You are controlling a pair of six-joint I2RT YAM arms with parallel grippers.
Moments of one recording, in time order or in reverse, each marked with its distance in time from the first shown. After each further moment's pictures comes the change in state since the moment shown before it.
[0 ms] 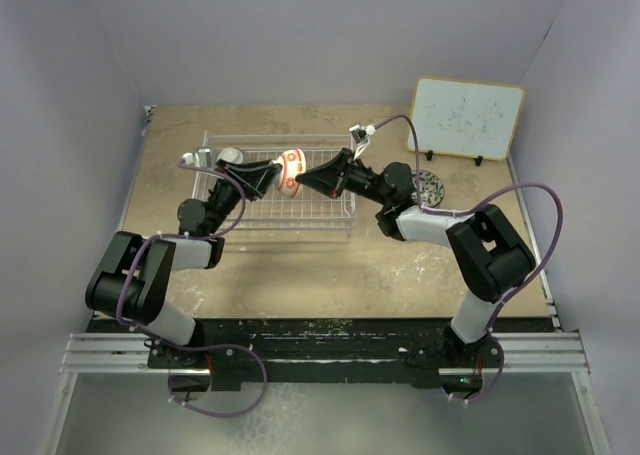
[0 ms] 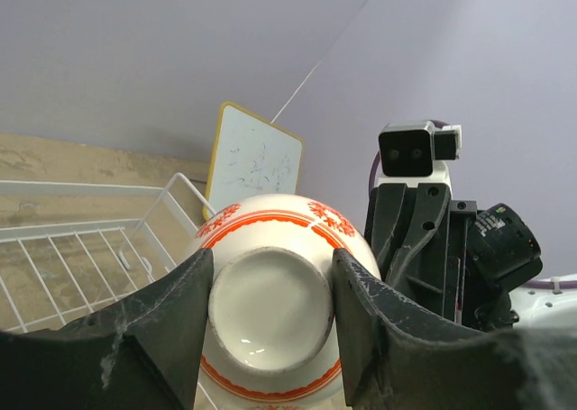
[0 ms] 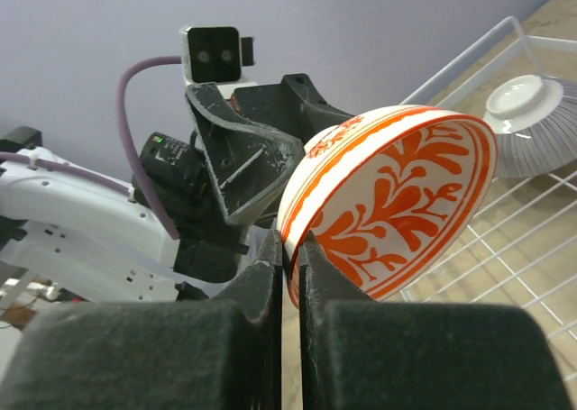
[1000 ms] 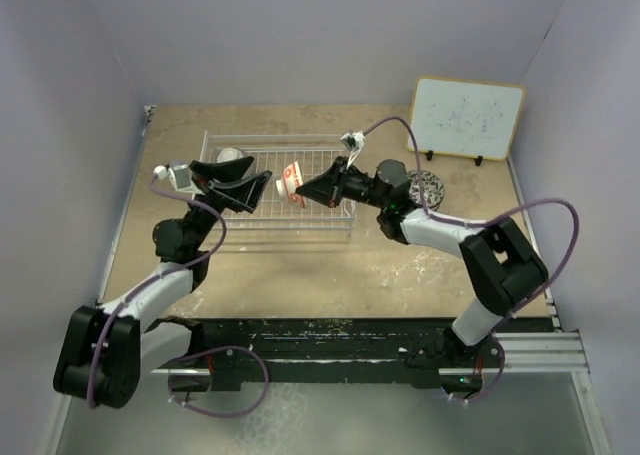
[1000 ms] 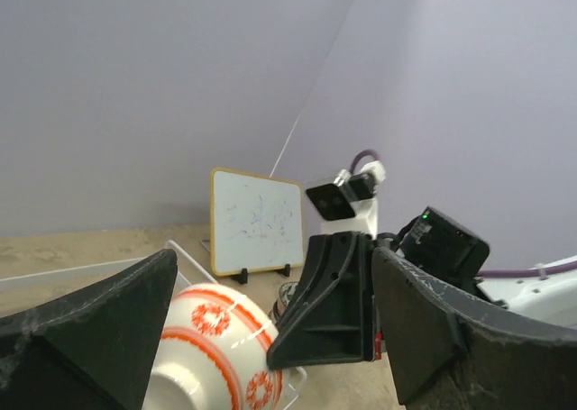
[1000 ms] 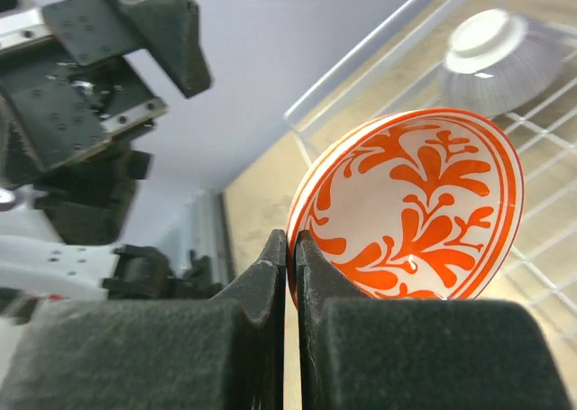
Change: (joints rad) left arm -0.002 -0.400 -0.076 -0.182 -0.032 0.139; right arm 0.021 -0.039 -0.013 -0.196 -0.027 -0.134
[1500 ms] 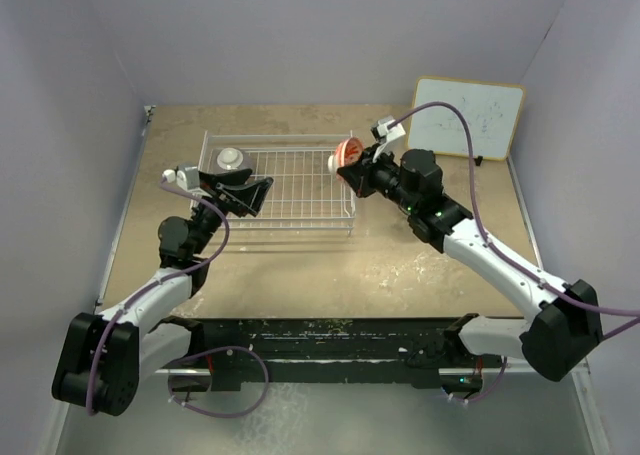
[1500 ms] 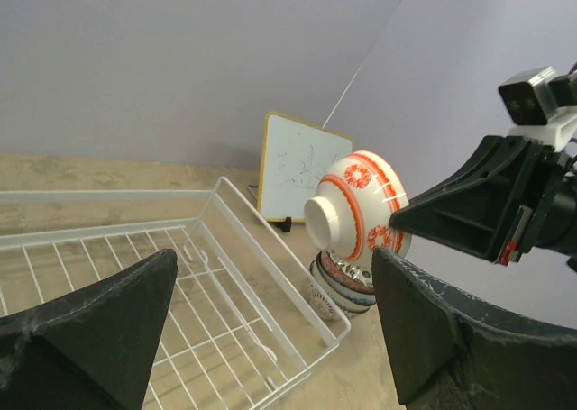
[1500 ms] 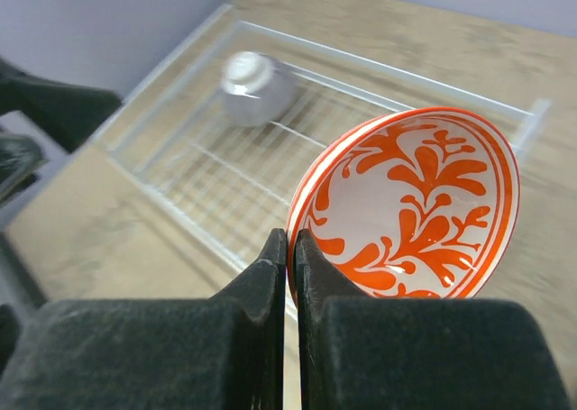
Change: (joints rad) left arm 0.000 -0.101 -0.047 -0.235 -0.062 0.103; right arm 0.000 -0.444 0.066 -0.759 0.462 -0.491
